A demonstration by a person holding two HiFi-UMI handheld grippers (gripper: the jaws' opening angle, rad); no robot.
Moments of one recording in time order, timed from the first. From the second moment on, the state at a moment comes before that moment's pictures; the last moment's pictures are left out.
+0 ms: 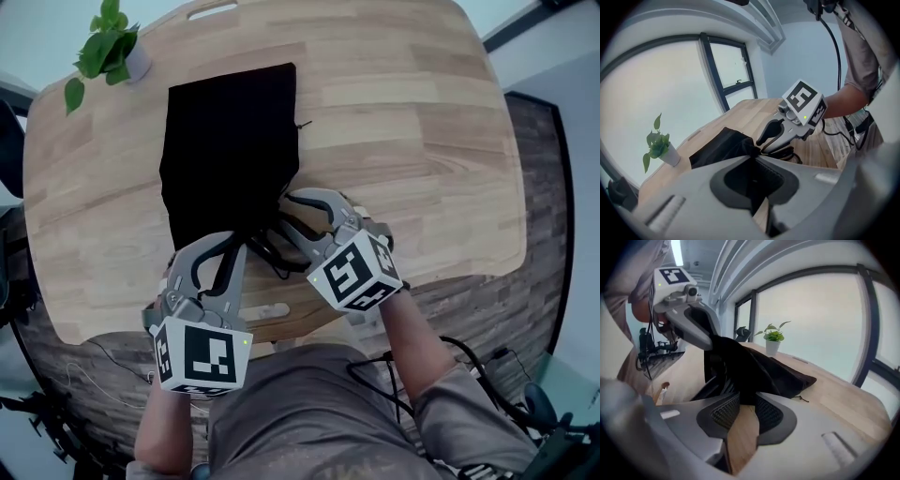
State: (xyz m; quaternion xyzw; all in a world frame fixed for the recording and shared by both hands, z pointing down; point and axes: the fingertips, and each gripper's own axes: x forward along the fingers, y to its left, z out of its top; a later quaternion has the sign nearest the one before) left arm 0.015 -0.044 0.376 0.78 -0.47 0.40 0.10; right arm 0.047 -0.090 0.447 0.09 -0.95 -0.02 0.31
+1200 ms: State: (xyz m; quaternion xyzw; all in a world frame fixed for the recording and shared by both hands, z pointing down) left arm 0.017 -0.020 0.378 0.79 -0.46 0.40 0.09; right arm 0.092 -0.041 0.427 -0.01 -0.91 -0.21 0.37
